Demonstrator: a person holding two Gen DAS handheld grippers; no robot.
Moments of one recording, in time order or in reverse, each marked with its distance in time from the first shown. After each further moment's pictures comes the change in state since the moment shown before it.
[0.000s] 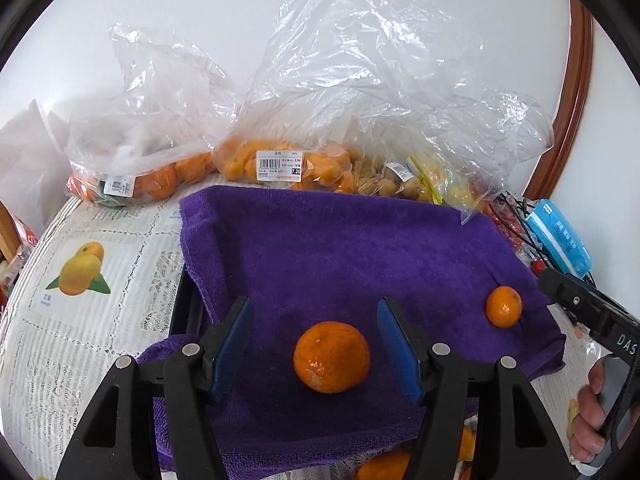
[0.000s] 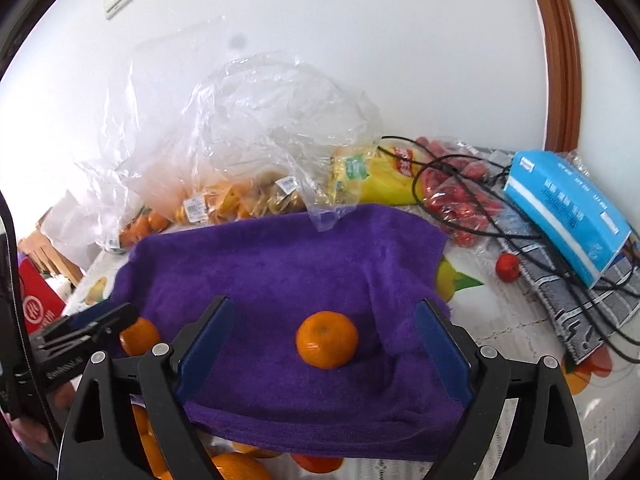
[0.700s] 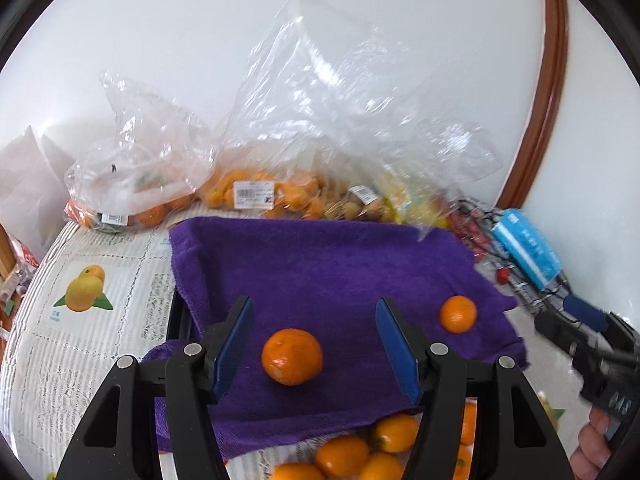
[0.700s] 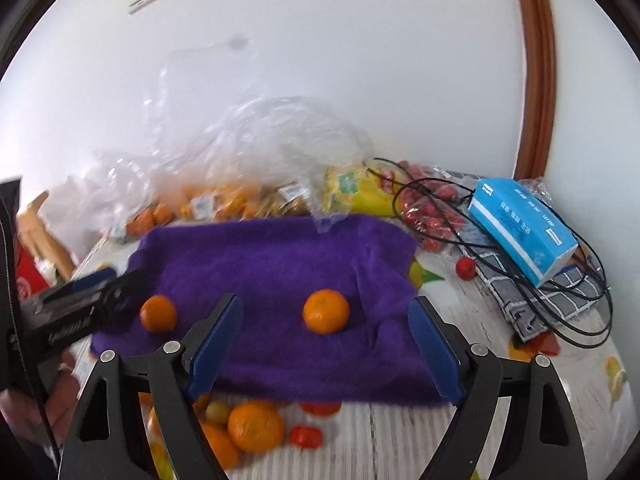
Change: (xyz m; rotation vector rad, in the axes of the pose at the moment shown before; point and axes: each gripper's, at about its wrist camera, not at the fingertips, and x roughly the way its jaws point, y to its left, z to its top) left arm -0.042 -0.019 0.011 0.031 -0.047 -0.063; right arm -0.070 0.031 -0.012 -0.075 -0.026 -0.084
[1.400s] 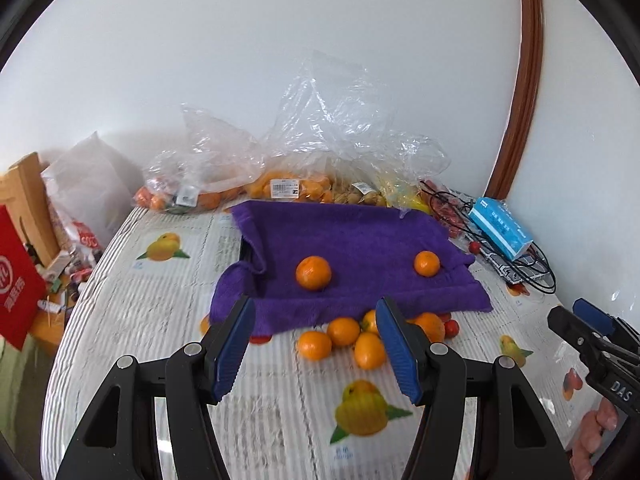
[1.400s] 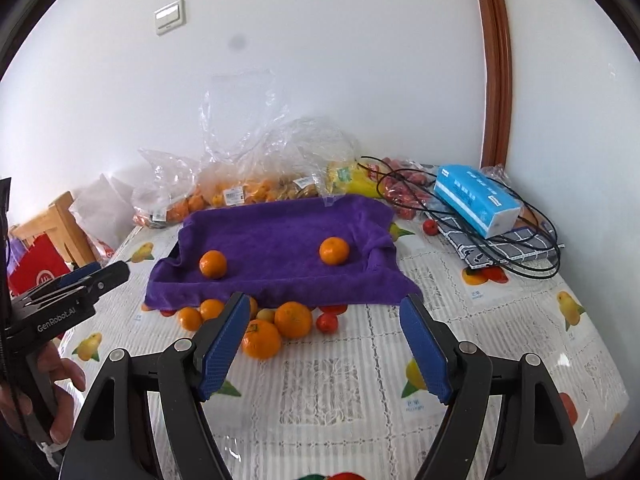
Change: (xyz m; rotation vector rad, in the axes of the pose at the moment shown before) left arm -0.139 -0.002 -0.048 -0.001 -0.018 0.064; right arm -0.127 0.016 -0.056 0.046 -0.026 -0.023
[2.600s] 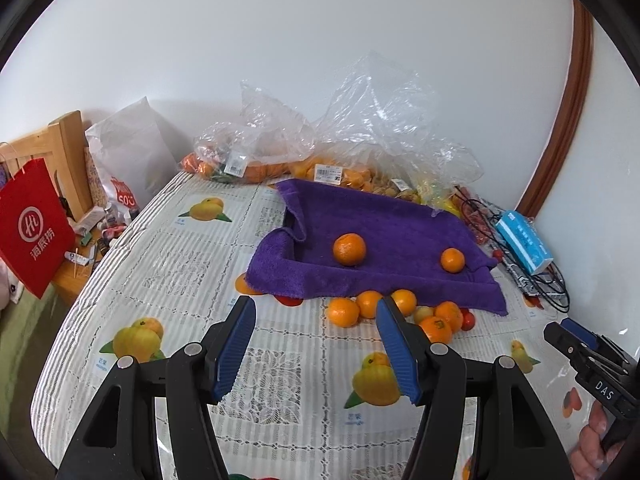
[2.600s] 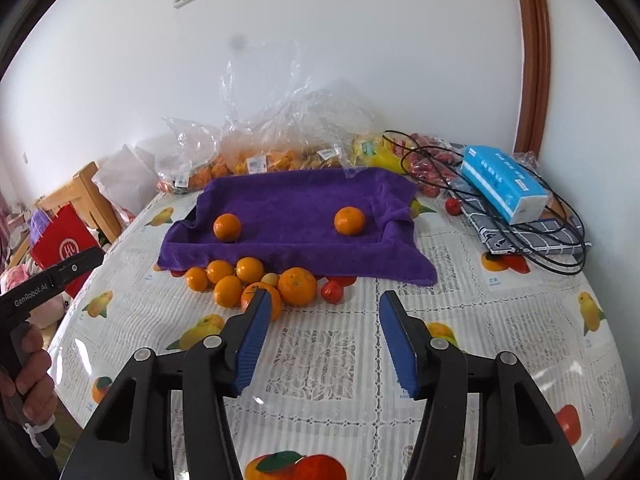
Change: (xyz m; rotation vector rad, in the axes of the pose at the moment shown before) left arm -0.018 0.012 -0.006 -0.135 0.072 0.137; right arm 0.021 -0.022 -0.003 -0.063 0.132 0.139
